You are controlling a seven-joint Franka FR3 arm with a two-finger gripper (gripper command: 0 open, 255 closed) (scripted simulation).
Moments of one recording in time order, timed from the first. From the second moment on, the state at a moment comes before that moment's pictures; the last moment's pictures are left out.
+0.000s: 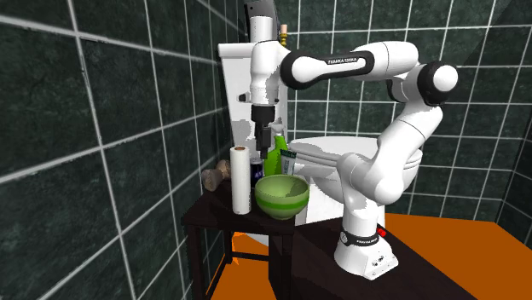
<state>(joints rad) -0.09 -0.76 -0.23 -2.43 -0.16 1.73 -0.13</state>
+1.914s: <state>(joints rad) -0.15 -0.58 -0.48 -2.48 -0.27 1.94 -0.36</state>
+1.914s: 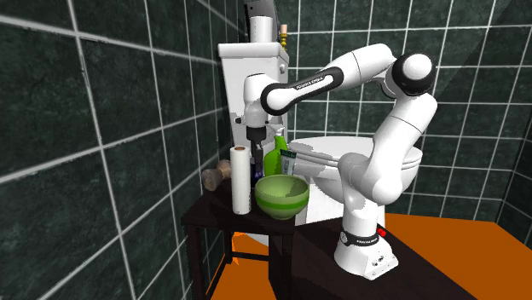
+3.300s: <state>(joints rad) -0.14 -0.60 -0.44 -2.30 -0.24 1.73 -0.36</state>
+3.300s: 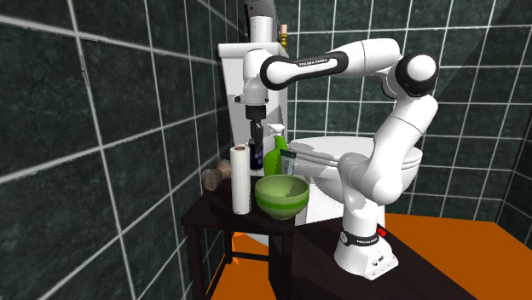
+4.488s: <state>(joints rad) -0.12 -0.57 -0.40 -2.05 -0.21 1.51 -0.36</state>
